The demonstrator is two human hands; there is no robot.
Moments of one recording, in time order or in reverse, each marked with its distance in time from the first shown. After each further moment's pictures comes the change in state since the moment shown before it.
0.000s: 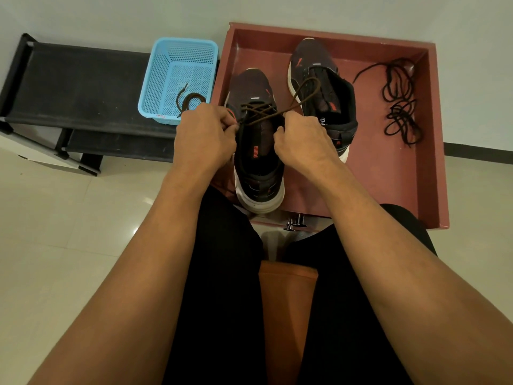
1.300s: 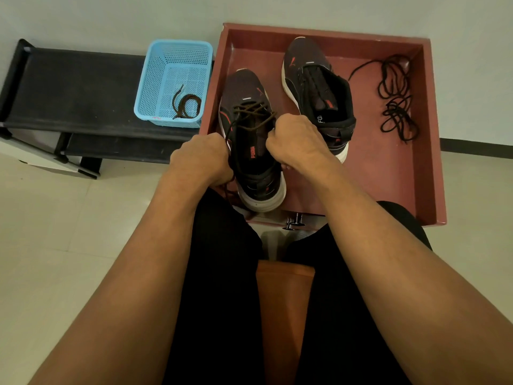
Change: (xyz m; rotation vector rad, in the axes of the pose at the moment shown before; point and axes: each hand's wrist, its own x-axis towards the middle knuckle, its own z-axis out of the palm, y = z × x) left_hand -0.013 0.004 0.000 0.481 -0.443 -0.128; right_hand 0.004 -0.005 -0.007 0.005 -0.116 0.030
